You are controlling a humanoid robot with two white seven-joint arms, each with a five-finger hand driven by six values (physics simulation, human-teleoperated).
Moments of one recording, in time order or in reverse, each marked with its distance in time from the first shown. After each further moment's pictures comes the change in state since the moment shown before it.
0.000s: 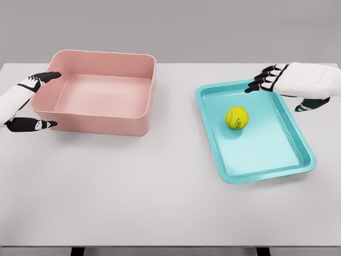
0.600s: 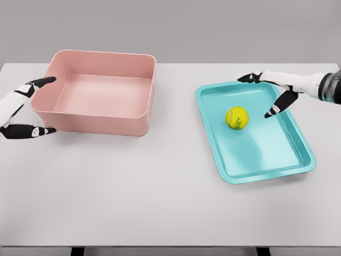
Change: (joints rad) left arm 0.107 0.067 -0.014 -0.050 0.188 0.000 0.007; right arm -0.051 0.261 0.167 0.413 -0.390 0.381 0.001
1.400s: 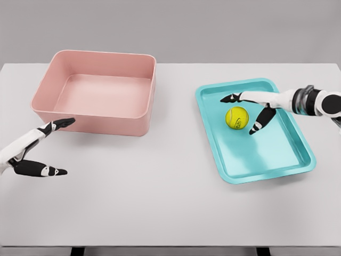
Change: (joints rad) left arm 0.032 0.239 -0.347 -0.093 0.371 0.000 -0.001; right arm -0.023 0.090 0.127 0.084 0.026 -0.041 0.000
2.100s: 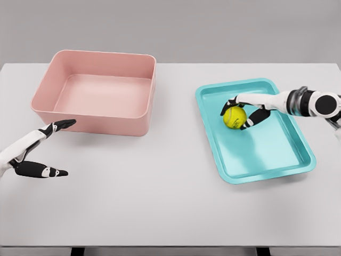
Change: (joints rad) left arm 0.002 -0.001 -0.002 -0.002 -0.005 0.000 0.000; right arm -0.014 0.021 0.027 0.007 0.004 0.007 0.000
